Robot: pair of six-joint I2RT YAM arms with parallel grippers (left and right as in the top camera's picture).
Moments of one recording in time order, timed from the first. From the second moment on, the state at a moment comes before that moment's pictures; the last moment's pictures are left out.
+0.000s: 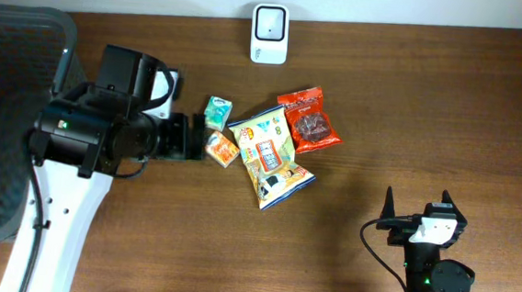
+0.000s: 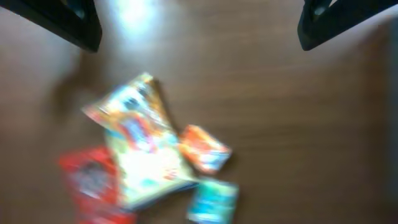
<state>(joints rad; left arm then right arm) -0.23 1.40 1.63 -1.34 0.07 -0.30 -0.06 0.01 0.01 -0.08 0.00 -0.09</state>
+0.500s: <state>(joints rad) -0.23 1.44 1.62 -1.32 -0.08 -0.50 -0.06 0.01 0.01 -0.04 -0.08 -0.07</state>
